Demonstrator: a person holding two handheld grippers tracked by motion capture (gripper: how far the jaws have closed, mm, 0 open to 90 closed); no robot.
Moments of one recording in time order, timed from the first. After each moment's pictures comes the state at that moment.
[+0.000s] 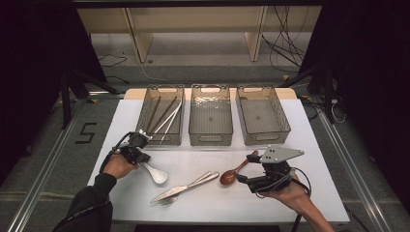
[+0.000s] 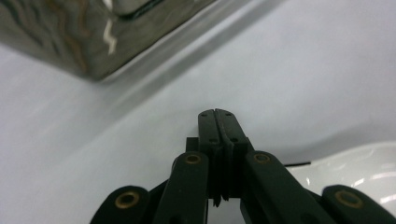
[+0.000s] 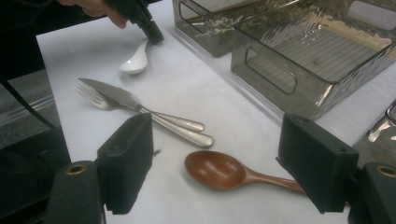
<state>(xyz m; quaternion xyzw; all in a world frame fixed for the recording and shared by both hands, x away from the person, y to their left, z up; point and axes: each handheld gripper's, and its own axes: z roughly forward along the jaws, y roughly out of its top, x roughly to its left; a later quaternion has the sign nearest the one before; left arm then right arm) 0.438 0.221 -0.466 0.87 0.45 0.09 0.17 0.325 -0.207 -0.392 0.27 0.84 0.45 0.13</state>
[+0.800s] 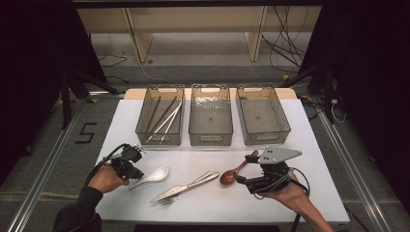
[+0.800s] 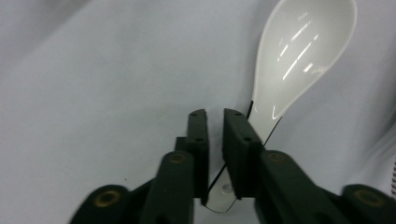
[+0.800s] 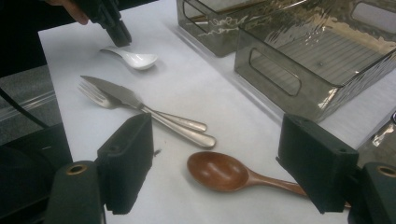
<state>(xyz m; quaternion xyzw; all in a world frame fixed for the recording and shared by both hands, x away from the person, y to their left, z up) 0.394 0.226 -0.450 0.89 0.43 0.05 0.14 0.325 -0.203 -0.392 0.26 0.84 0.45 0.13</state>
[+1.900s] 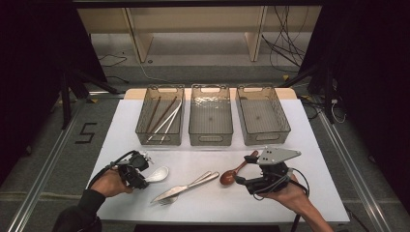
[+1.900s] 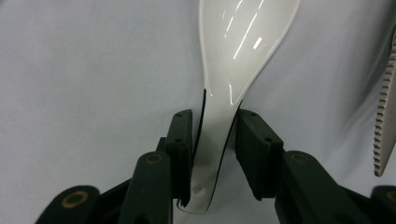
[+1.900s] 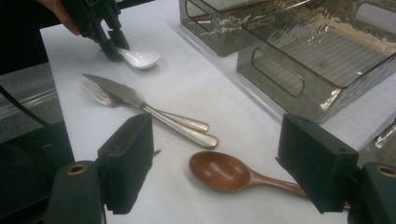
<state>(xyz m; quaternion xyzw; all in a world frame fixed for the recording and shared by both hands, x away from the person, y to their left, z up) 0.380 0.204 -0.464 0.93 0.35 0.04 0.10 0.324 -0.201 -0.391 0.26 0.85 0.45 0.13</state>
